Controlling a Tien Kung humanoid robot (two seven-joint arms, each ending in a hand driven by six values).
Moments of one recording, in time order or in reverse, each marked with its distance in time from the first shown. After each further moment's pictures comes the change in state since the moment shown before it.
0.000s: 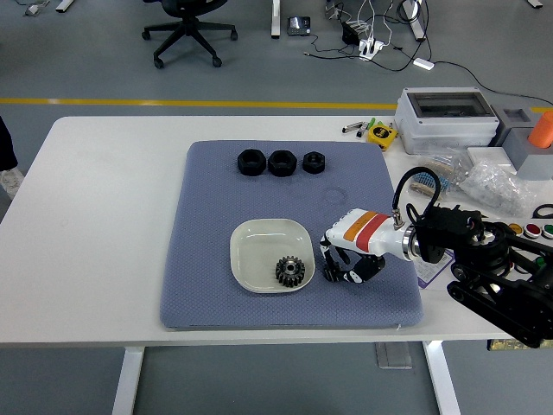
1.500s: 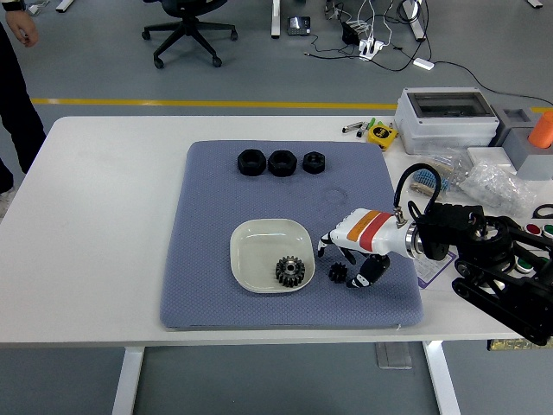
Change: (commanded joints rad) left arm -0.003 0.001 0.014 0.000 -0.024 0.002 -0.004; right arm 0.010 -0.012 0.004 0.012 -0.026 0.052 -0.004
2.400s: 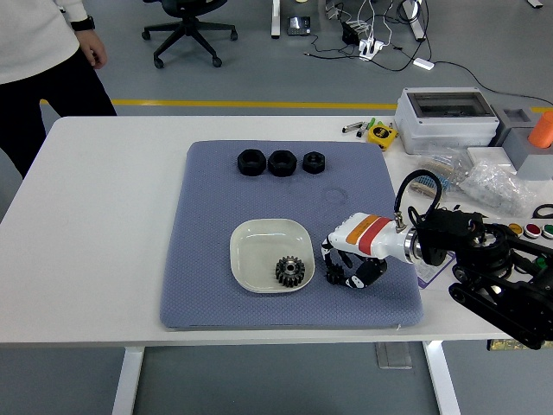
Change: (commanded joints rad) left arm -0.002 0.000 0.001 0.000 -0.001 -0.001 0.000; right arm -0.016 0.012 -0.014 -0.023 0.034 -0.046 0.010
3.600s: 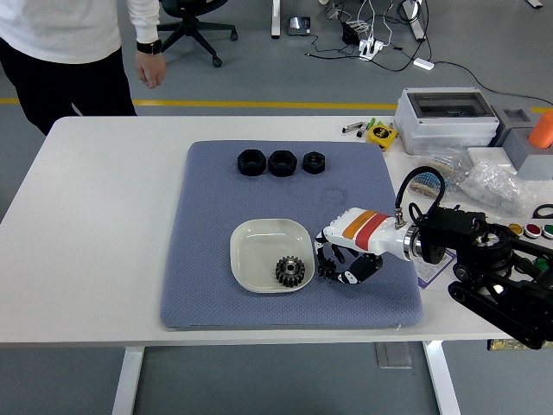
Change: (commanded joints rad) left arm 0.005 -0.002 -0.010 -0.001 0.022 -0.004 0.004; right arm -0.003 -0.008 0.040 0.040 0.047 -0.041 0.013
